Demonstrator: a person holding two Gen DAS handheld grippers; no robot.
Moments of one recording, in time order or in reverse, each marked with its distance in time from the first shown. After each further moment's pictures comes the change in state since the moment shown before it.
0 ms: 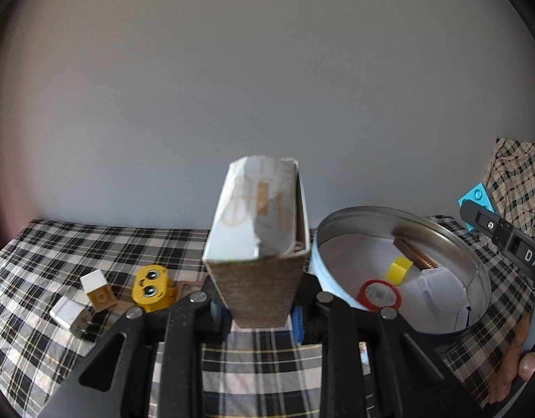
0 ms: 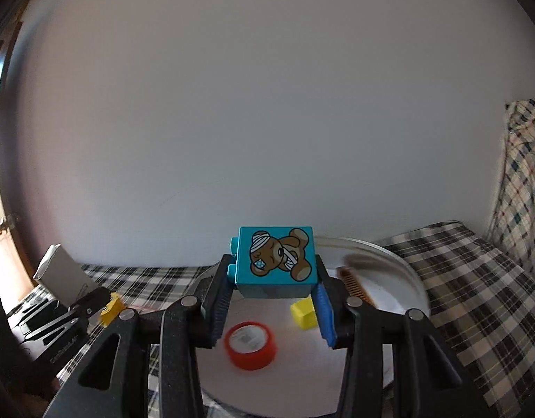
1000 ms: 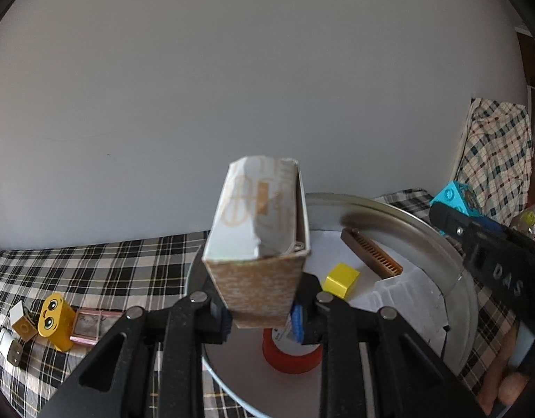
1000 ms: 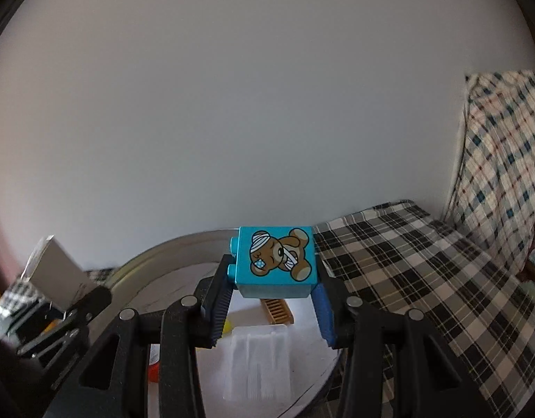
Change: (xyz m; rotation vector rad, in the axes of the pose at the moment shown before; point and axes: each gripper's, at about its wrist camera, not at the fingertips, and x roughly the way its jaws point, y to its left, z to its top) left arm 0.069 -0.104 0.017 0.126 0.093 -0.110; right arm 0.046 -0.069 0.009 0.044 0.093 -0.193
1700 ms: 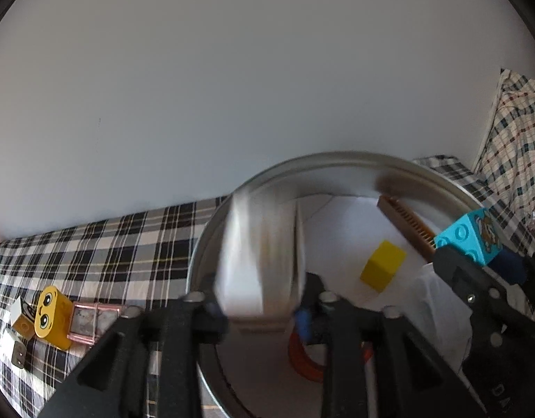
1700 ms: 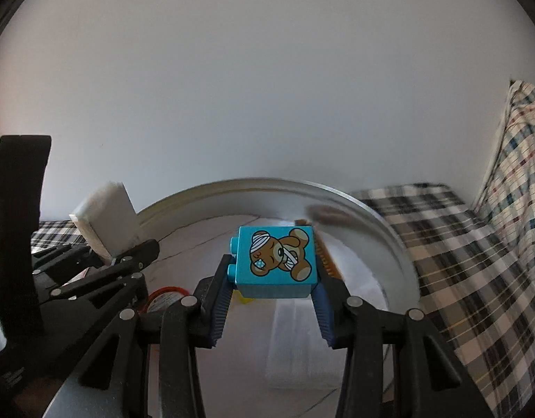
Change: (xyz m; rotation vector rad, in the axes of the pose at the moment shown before) left arm 0.048 -0.001 0.000 0.014 0.170 0.075; right arm 0.024 0.041 -0.023 -0.102 0.157 0.087
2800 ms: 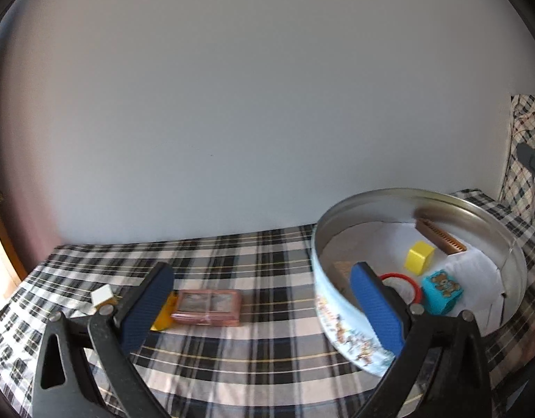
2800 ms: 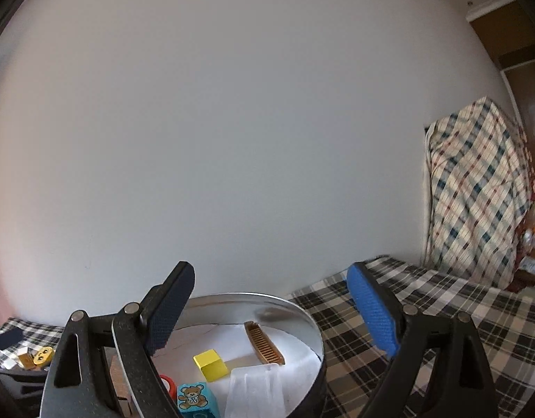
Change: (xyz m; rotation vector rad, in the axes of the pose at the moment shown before) left arm -0.090 0.053 -0.054 -0.041 -0.260 0.202; right arm -0.074 -0.033 -0.009 0.173 -0.535 -0.179
